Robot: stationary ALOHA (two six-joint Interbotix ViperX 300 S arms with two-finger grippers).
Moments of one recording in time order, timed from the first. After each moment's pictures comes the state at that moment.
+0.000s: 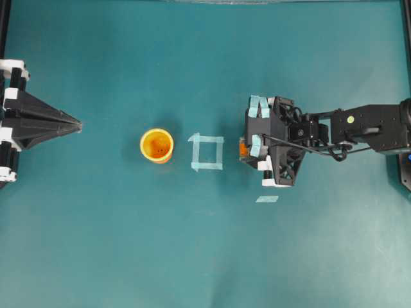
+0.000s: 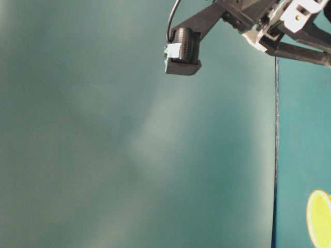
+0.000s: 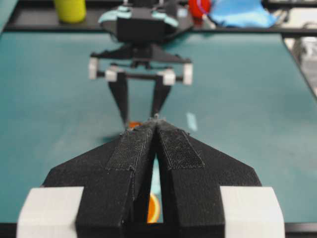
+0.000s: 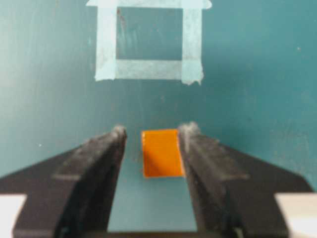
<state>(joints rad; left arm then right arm) -0.02 -0.97 1.16 0.01 -0.19 -0.01 -0.05 0.05 0.81 0.00 -0.04 0.00</state>
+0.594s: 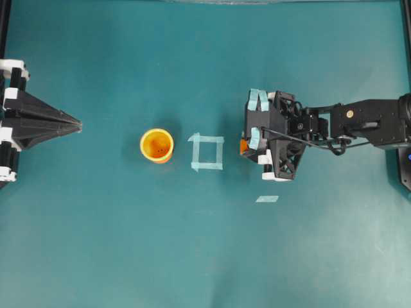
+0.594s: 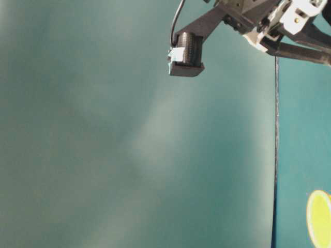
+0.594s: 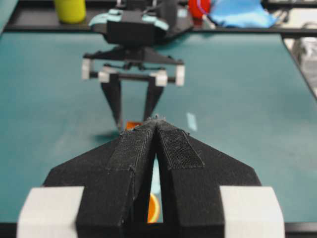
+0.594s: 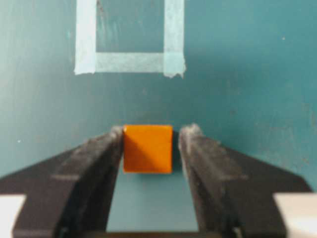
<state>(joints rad) -0.02 -0.97 1.16 0.01 -0.19 -0.01 -0.08 0.05 0.81 -0.02 -0.04 0.00</state>
